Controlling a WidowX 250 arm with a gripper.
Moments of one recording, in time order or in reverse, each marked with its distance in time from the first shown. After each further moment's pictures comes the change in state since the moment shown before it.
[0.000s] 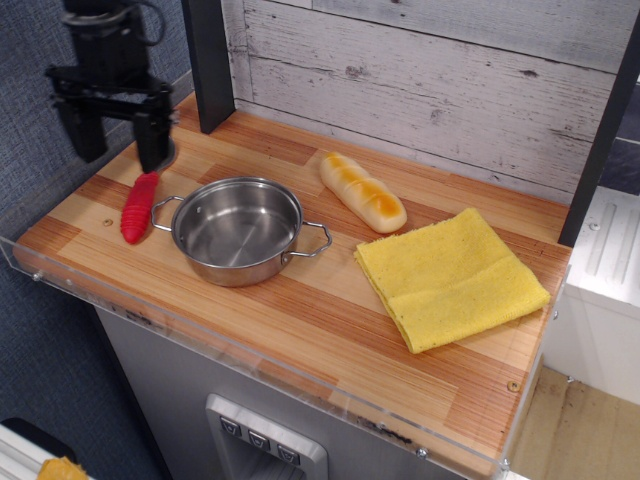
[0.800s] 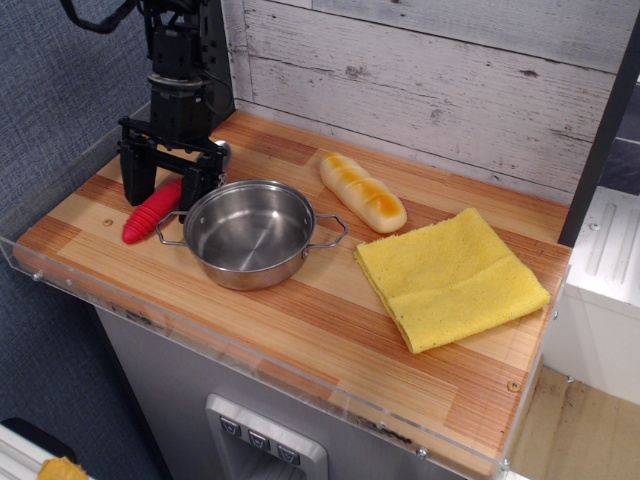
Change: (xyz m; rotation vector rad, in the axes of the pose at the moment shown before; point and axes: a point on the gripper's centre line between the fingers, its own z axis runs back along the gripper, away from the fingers) arm 0.022 -0.032 -0.057 0.064 0.241 -0.162
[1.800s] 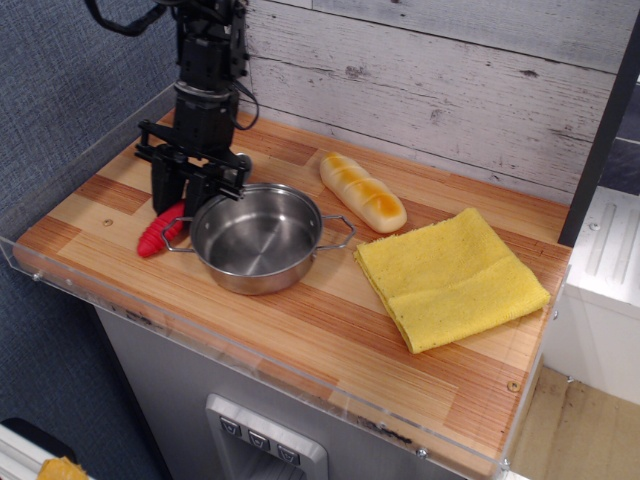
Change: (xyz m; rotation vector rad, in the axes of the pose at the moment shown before) arm -0.007 -0.022 0.002 0.089 0.025 -0.003
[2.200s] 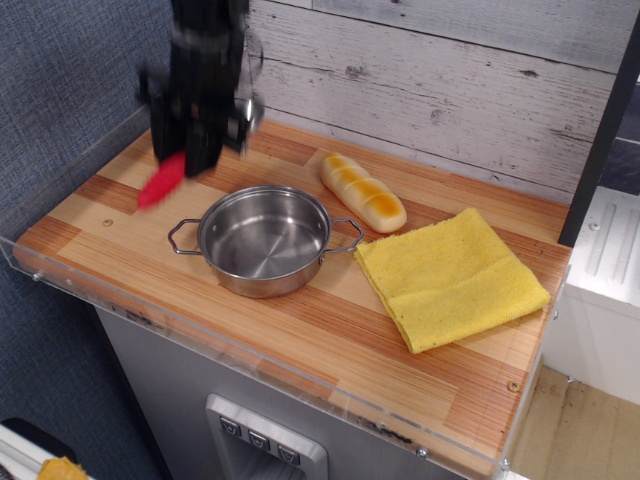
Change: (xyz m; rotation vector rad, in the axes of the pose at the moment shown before) arm -0.016 0.000 0.068 0.100 -0.251 -0.059
